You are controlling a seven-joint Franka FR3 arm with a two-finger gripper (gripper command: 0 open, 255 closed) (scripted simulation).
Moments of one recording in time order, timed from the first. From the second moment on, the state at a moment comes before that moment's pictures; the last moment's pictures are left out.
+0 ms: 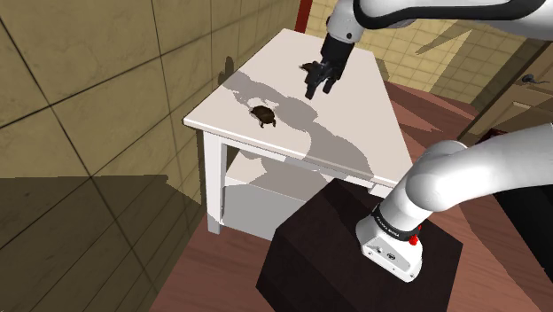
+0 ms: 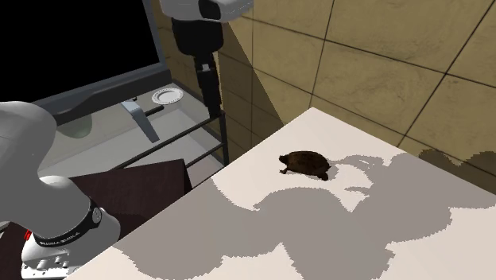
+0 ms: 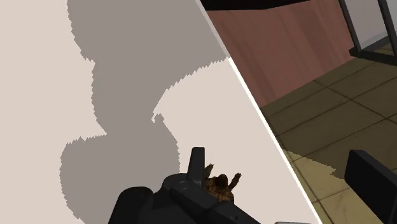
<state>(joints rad) -0.01 -0.63 0.07 -2.44 0.08 1.87 0.02</state>
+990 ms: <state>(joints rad) -0.15 -0.13 0.24 -2.36 -0.15 2.37 0.48</state>
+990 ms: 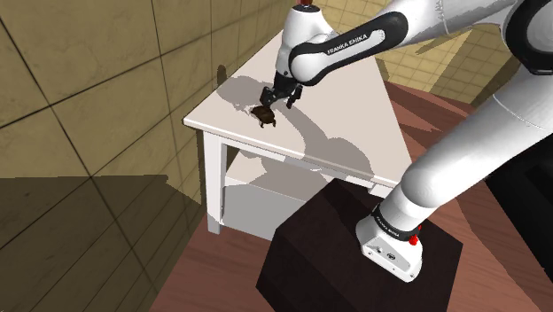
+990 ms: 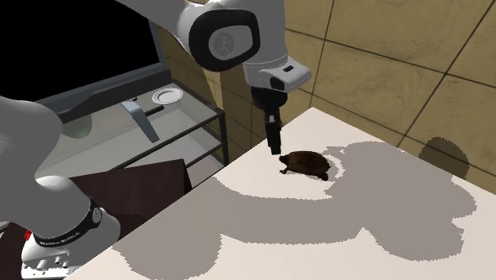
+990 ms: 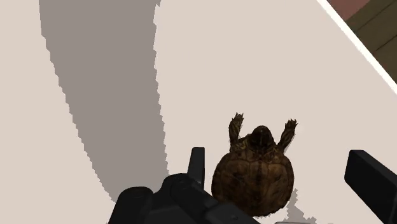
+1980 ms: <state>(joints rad) -0.16 0.11 0.24 -2.30 -0.36 2.54 0.72</state>
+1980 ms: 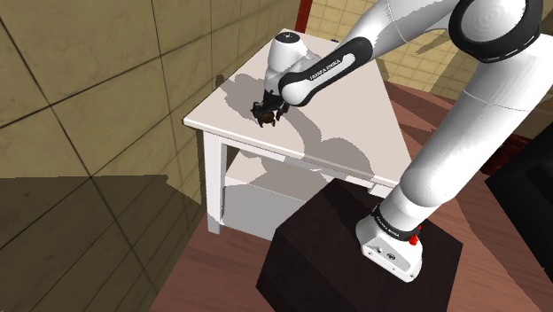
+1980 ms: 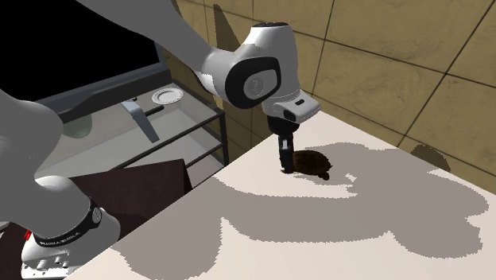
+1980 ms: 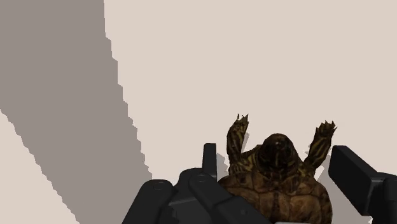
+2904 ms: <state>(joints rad) -0.17 0.06 0.24 -2.28 -0.32 2.48 0.68</state>
